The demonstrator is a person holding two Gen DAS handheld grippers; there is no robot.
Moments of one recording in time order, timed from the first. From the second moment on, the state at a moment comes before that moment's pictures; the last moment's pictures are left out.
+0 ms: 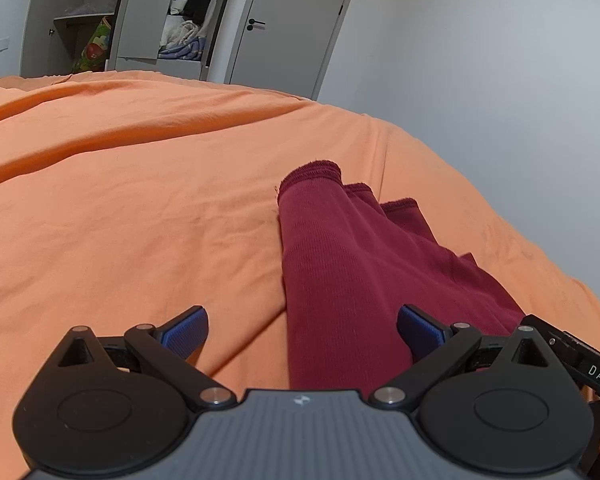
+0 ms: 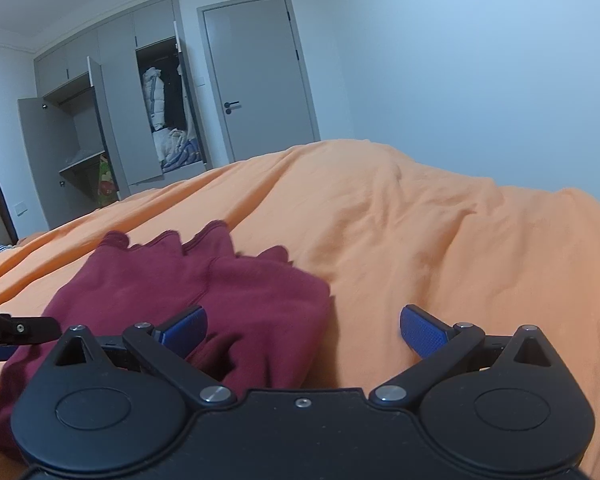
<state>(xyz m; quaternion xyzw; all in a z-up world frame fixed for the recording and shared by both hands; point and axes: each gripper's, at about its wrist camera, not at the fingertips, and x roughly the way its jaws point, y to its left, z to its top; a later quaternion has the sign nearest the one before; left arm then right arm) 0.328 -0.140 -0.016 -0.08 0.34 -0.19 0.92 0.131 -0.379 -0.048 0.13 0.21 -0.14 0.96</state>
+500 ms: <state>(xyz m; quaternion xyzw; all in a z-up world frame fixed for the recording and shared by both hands) 0.309 -0.130 -0.026 -0.09 0.35 -0.20 0.91 0.115 -0.364 -0.069 0.12 0.22 -0.14 0.96</state>
